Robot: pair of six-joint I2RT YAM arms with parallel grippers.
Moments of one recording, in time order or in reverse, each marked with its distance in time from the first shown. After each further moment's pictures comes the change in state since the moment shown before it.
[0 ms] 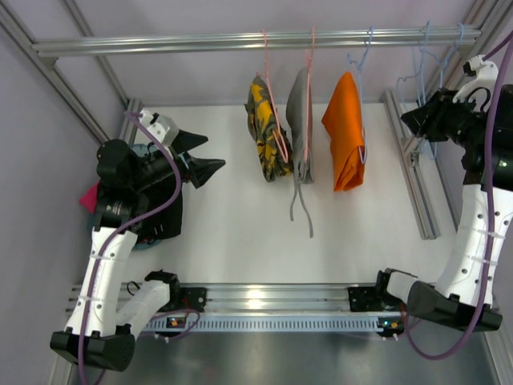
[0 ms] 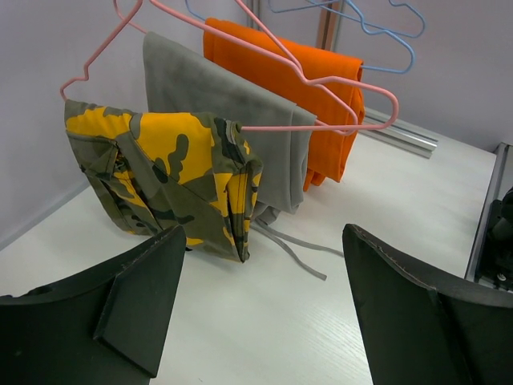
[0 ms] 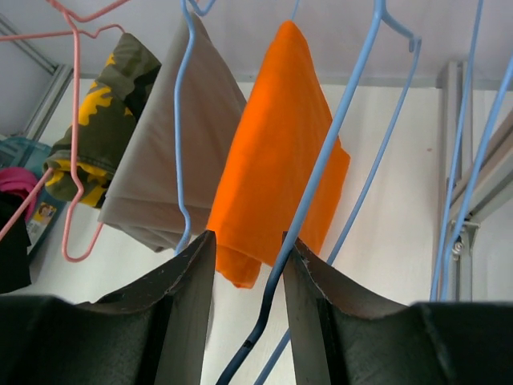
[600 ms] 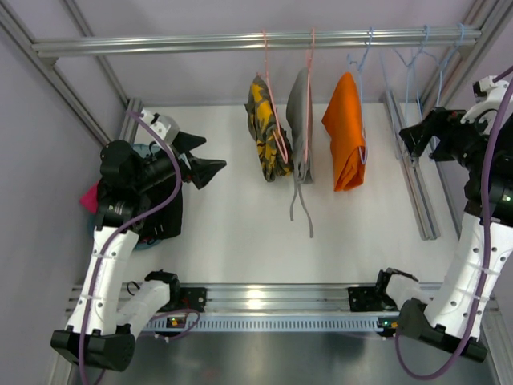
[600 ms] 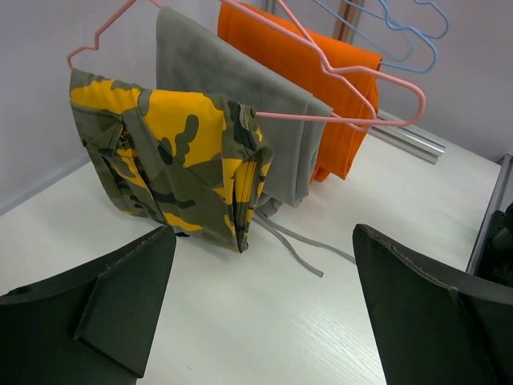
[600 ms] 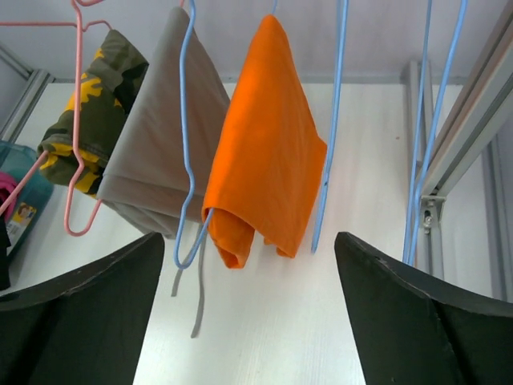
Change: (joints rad) left arm -0.001 0.000 -0.028 -0.004 -0.042 -0.034; right arm -0.073 -0.158 -0.059 -0.084 0.023 -0.039
